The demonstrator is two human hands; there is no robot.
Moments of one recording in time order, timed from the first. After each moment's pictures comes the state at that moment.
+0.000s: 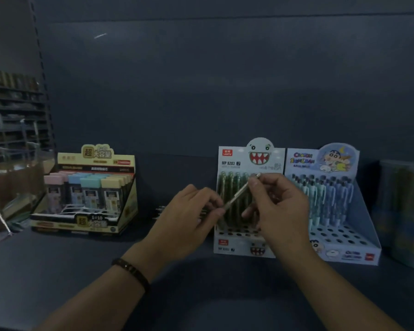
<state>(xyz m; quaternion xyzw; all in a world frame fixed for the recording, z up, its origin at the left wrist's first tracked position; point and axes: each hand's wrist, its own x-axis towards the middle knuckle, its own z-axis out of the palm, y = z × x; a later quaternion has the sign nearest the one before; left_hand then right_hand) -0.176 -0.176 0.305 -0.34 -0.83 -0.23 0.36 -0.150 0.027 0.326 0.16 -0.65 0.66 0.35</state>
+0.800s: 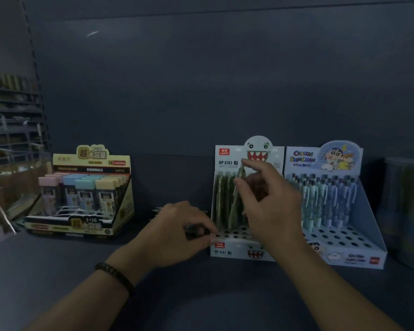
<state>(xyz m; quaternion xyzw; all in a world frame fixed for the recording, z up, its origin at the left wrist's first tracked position) -0.184 -0.191 0.296 -0.38 -0.85 -0.25 0.26 -0.175 0.033 0.328 0.21 -0.73 0.43 0.48</state>
